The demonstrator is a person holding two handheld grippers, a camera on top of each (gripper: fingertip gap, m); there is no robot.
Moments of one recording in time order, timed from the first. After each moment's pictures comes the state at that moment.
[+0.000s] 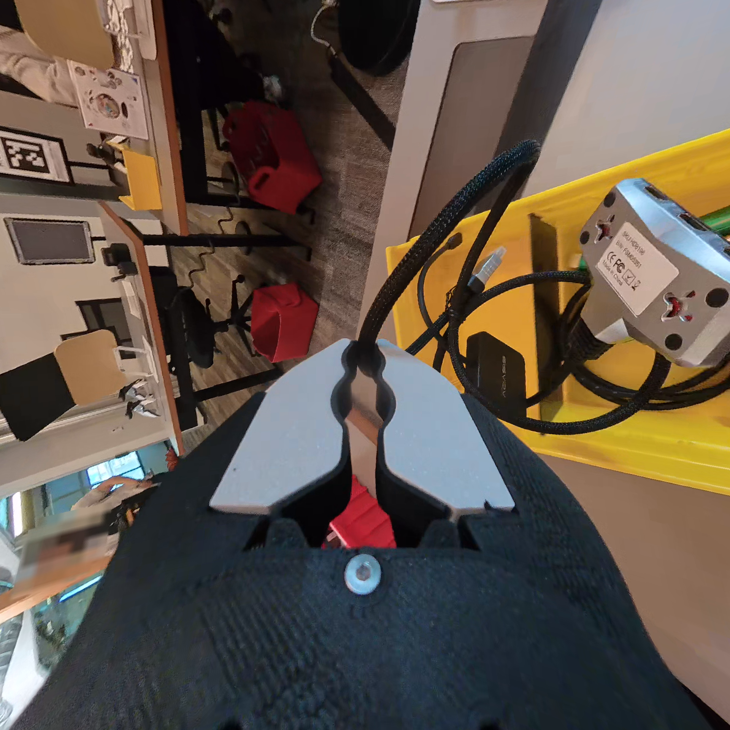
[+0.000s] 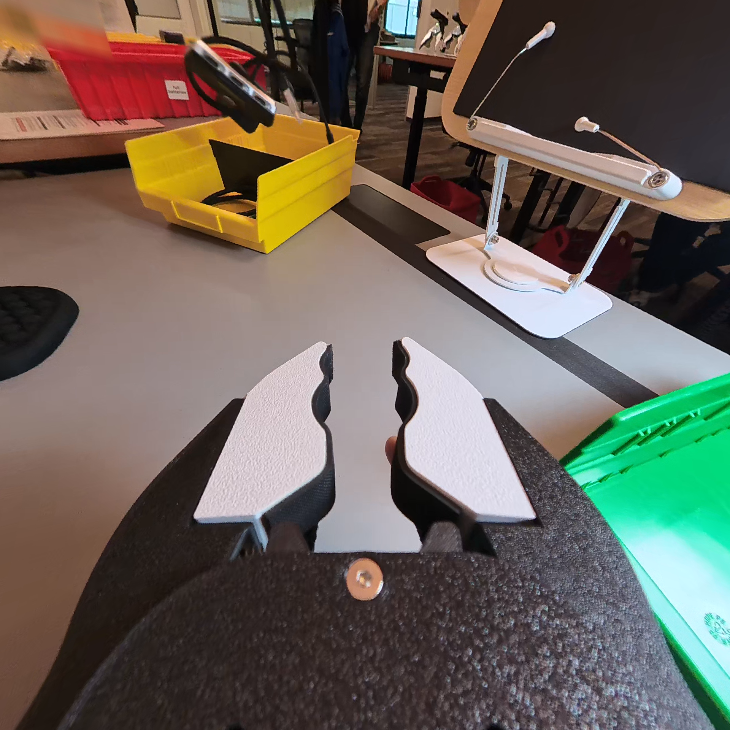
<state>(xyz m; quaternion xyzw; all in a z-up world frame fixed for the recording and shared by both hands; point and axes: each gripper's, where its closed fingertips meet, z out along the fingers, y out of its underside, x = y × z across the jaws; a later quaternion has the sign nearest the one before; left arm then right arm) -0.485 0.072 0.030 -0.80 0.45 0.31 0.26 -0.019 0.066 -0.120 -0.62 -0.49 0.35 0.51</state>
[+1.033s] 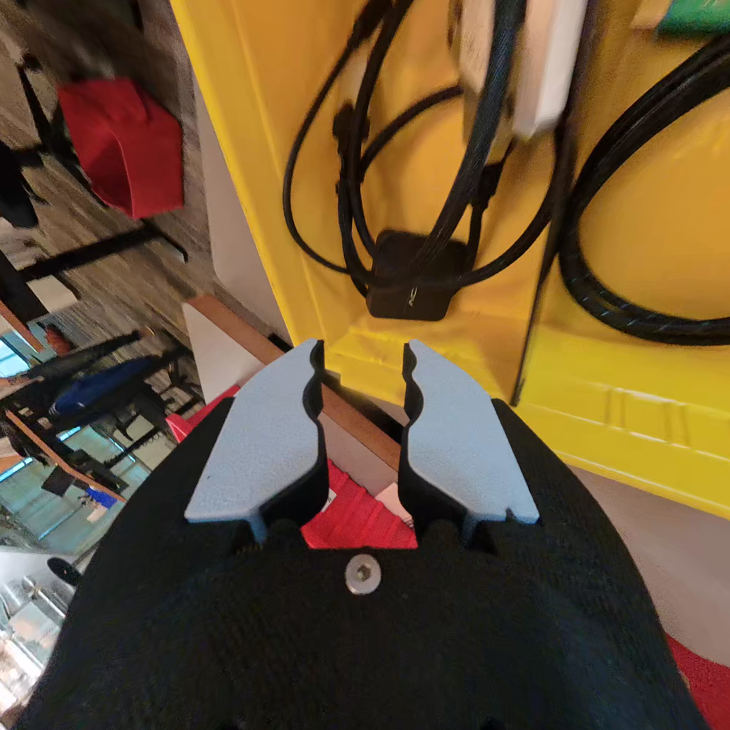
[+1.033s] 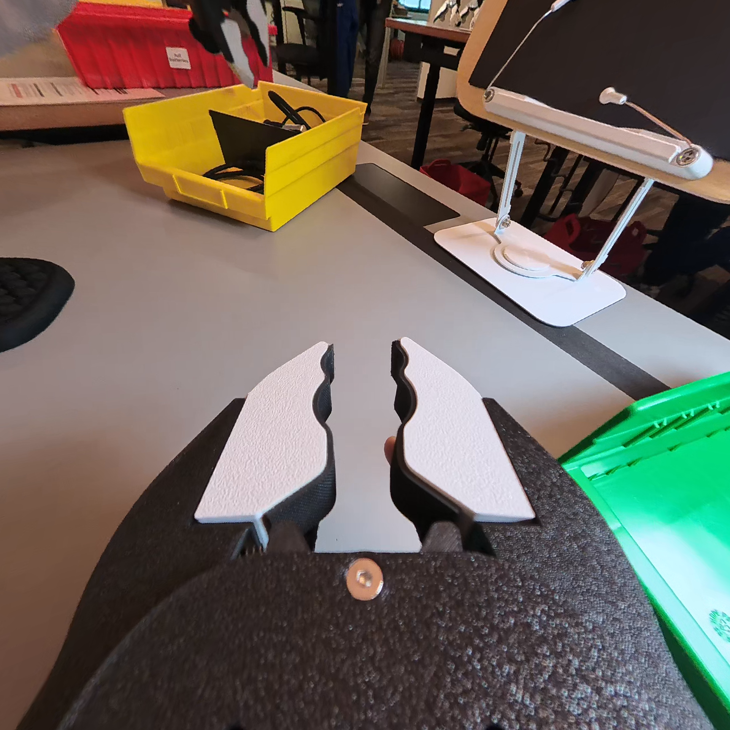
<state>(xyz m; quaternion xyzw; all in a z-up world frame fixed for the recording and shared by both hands) -0.579 0.047 -0.125 -0.88 0.37 0.29 0.03 -0.018 0.066 -0.133 -0.62 -0.51 0.34 0.49</state>
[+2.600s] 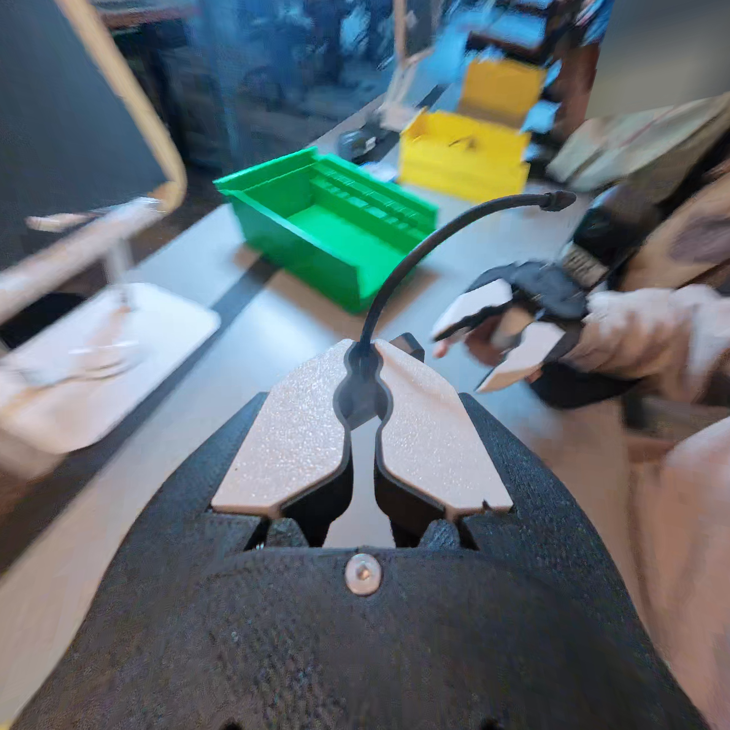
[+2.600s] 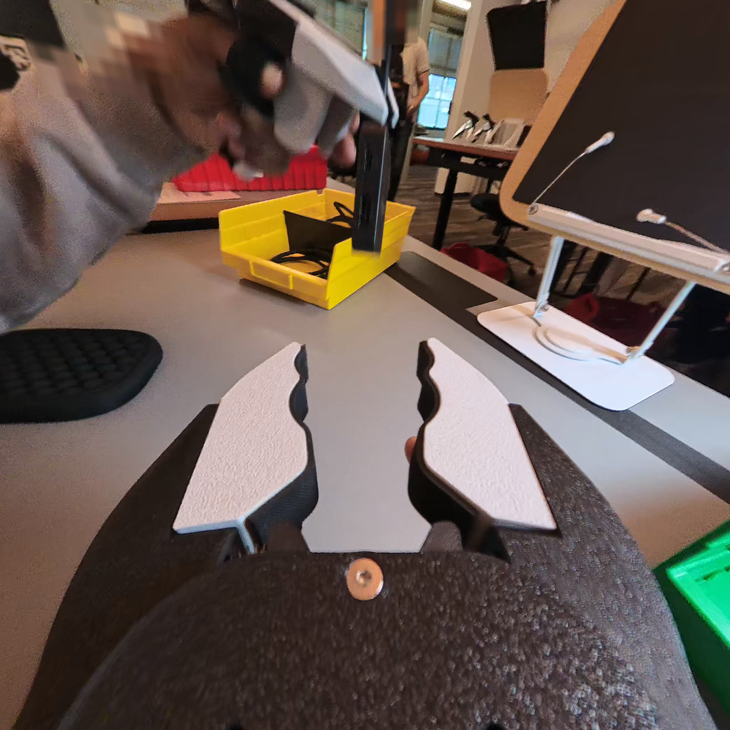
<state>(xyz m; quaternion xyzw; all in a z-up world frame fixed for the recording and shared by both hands) -0.136 0.039 -0.011 -0.76 0.31 -0.29 0.49 -0.049 0.008 -0.095 -0.56 -0.49 0.40 0.54</state>
